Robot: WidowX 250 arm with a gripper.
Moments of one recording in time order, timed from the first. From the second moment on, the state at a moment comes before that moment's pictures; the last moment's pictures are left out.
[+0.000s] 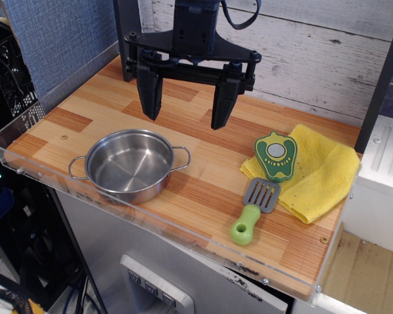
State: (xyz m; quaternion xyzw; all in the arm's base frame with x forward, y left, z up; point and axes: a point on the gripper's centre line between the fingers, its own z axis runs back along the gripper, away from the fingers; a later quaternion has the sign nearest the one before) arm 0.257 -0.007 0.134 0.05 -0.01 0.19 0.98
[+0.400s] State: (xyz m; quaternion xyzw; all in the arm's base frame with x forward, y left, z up) arm 0.256 -0.007 0.126 0.06 0.01 0.19 0.98
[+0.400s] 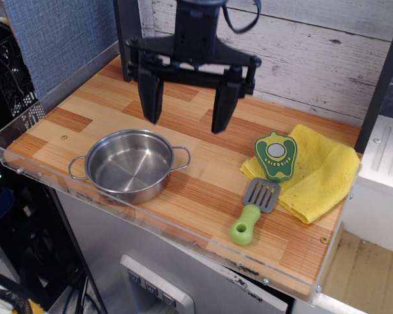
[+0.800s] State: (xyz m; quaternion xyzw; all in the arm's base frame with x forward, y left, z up) arm 0.255 0.051 0.080 0.06 0.08 0.27 0.96
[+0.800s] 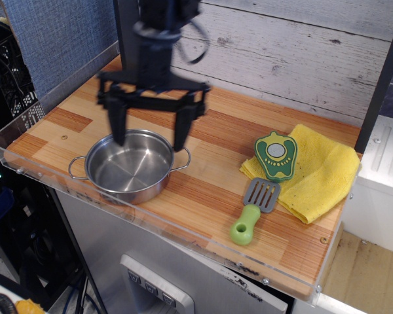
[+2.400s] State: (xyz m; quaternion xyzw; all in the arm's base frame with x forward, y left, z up) arm 0.248 0.048 0.047 0.09 0.02 0.15 0.98
